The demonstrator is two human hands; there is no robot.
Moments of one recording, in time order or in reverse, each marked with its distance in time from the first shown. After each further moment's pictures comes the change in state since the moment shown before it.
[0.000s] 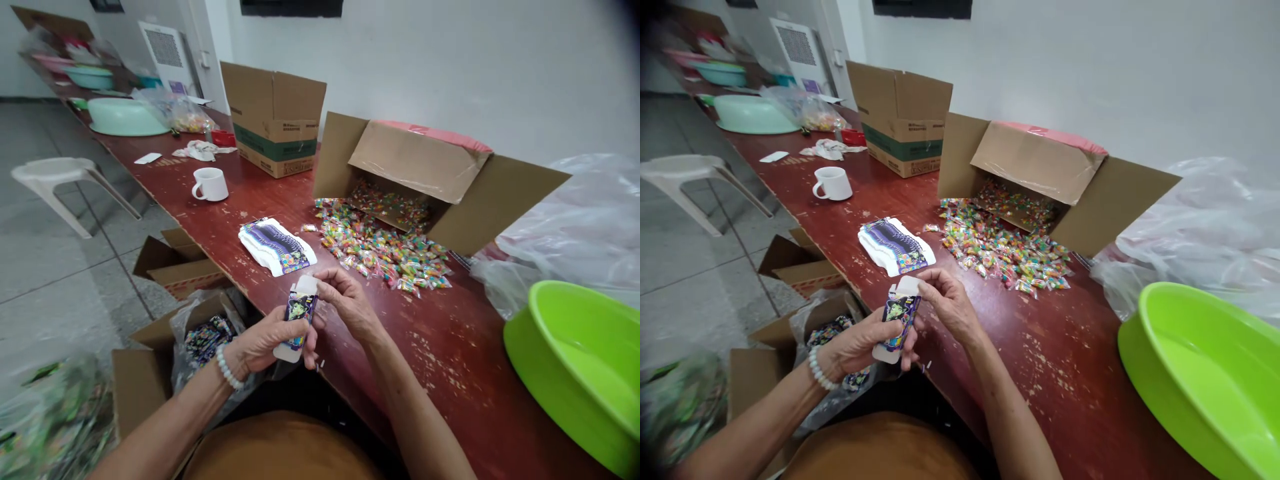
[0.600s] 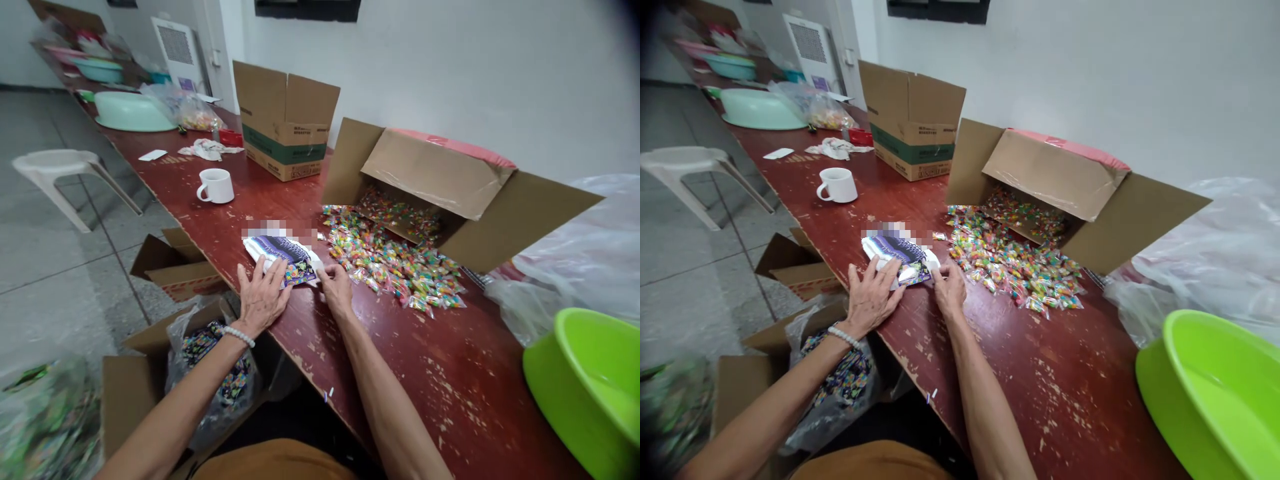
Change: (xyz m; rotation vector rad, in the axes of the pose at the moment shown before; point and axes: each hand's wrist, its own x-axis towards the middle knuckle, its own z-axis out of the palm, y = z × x) left_hand 0.053 0.017 -0.099 1.799 0.916 0.550; right_hand 0.094 0.072 -0.007 -0.764 0.488 0.123
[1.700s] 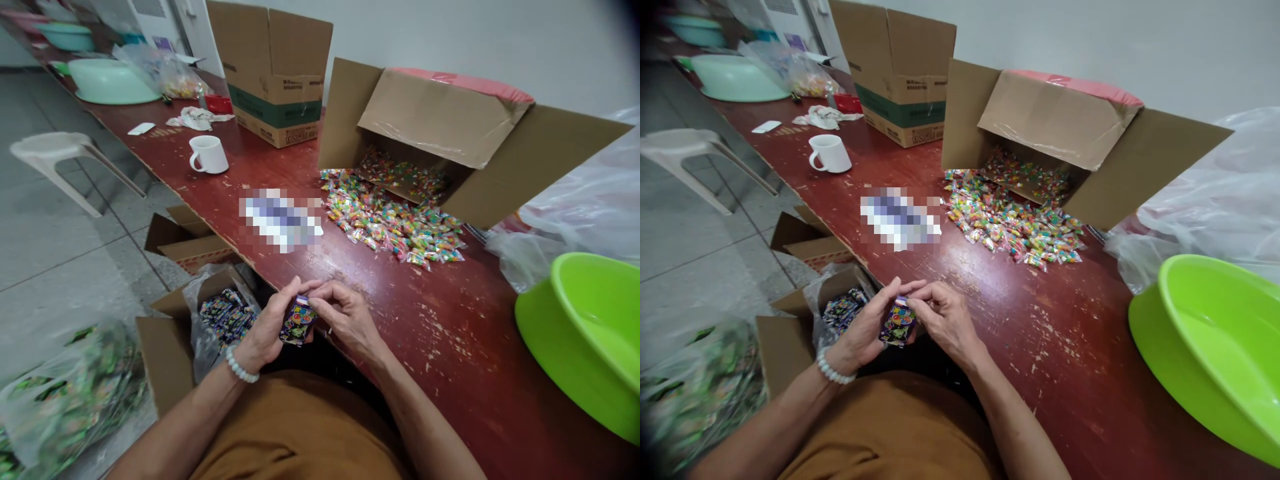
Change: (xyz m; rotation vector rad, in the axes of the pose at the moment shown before) left_hand -0.081 0.089 -0.058 -1.755 -0.553 -0.939; right_hand -0.143 -0.006 -0.074 0.530 -0.463 -0.174
